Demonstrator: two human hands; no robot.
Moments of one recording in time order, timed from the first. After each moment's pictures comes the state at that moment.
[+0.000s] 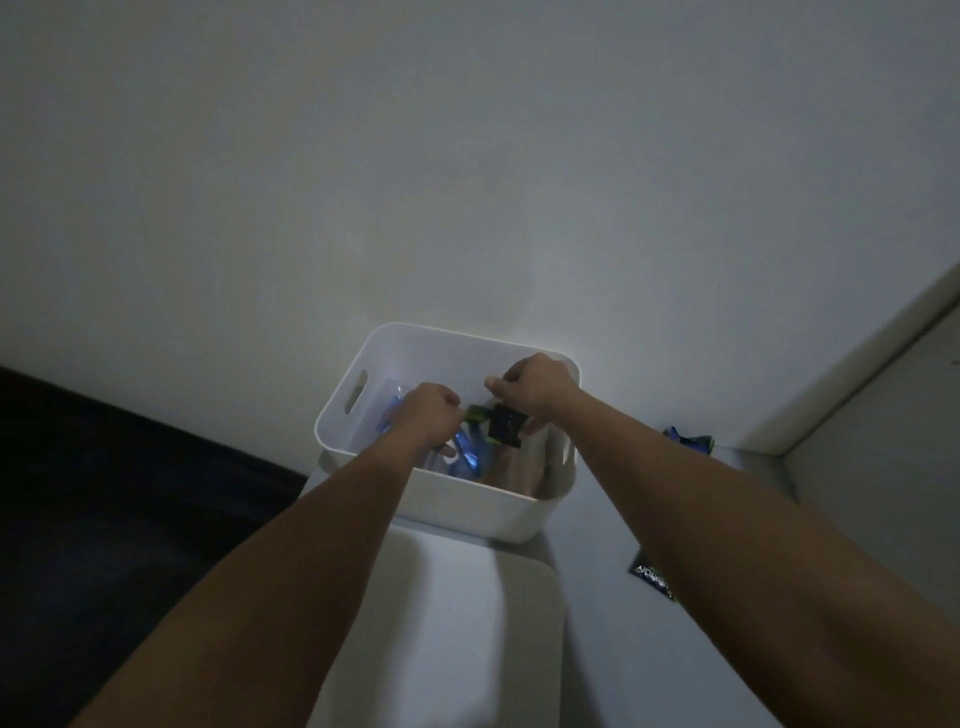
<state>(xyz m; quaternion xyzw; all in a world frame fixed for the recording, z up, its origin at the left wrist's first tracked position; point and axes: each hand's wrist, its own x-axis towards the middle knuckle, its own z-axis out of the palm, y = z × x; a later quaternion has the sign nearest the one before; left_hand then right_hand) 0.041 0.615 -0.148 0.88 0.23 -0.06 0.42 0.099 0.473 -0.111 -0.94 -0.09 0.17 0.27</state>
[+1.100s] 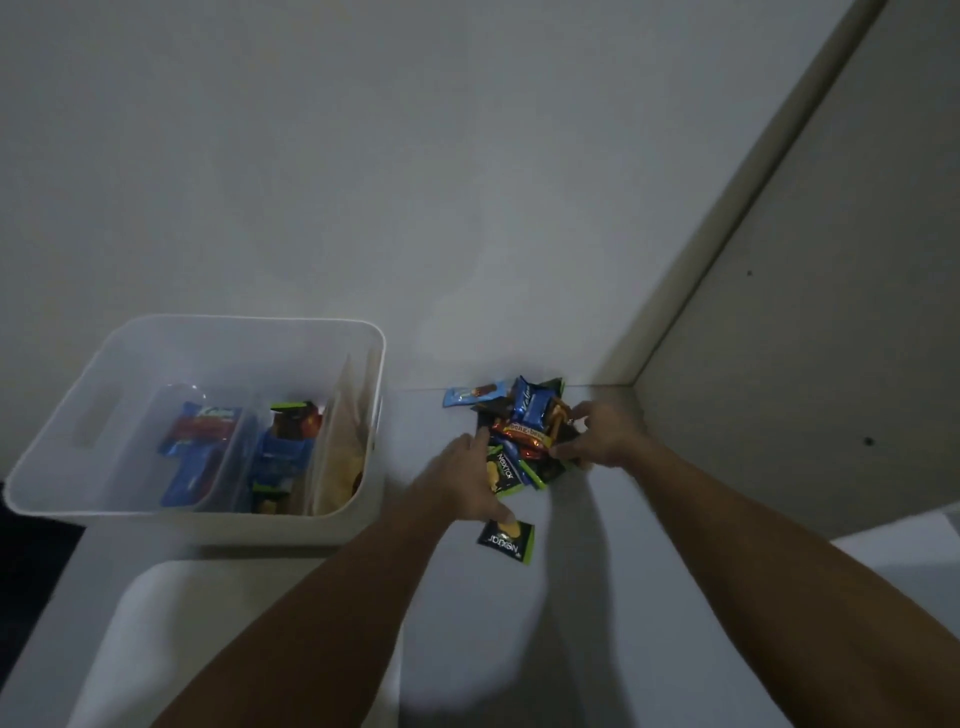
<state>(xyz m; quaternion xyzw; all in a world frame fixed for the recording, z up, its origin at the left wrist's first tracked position) 0.073 0.374 -0.239 0.92 -0.04 -0.26 0.28 0.121 0.171 -0.208 -0.93 0.08 0.24 0.27</state>
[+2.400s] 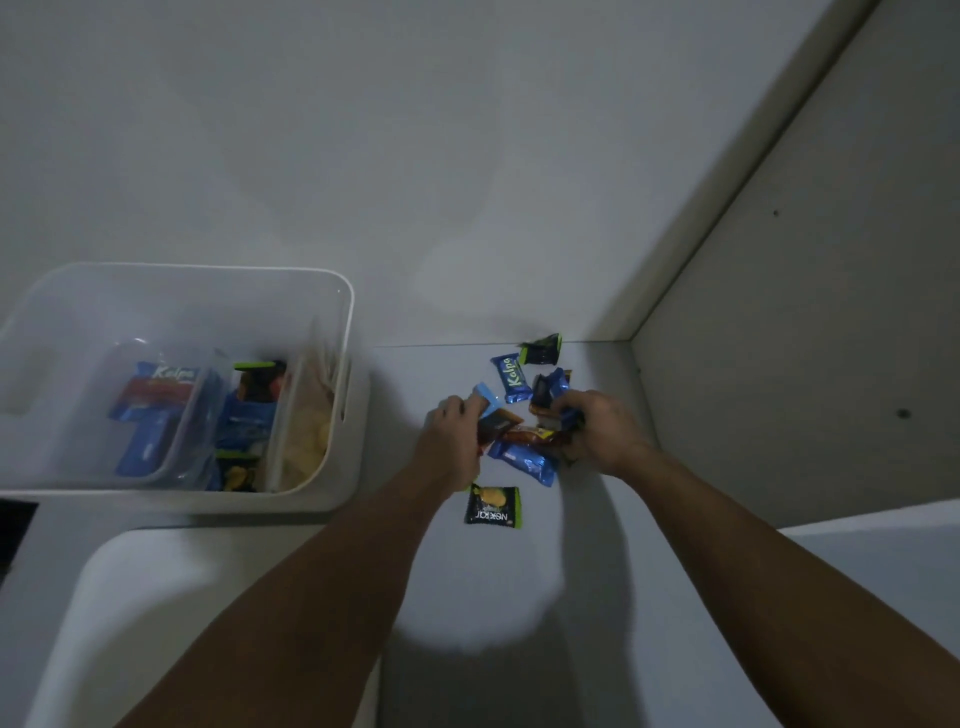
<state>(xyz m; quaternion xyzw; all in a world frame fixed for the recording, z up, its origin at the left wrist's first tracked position) 0.085 0.362 -0.317 0.97 -0.09 -0.06 0.20 0.101 0.155 -0.255 -0.95 -0.01 0.18 0.24</state>
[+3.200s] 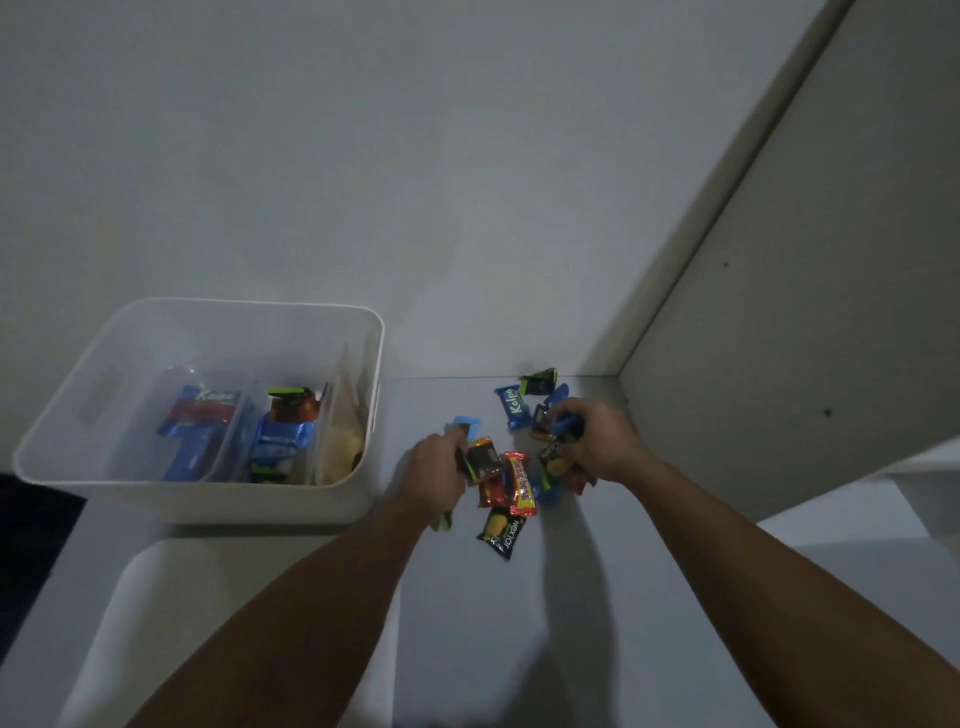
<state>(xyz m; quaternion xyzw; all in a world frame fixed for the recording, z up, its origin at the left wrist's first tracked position) 0.056 0.389 -0.276 0.95 0.01 -0.08 0.30 0.074 0.172 -0.195 -0.94 0.00 0.14 0.31</state>
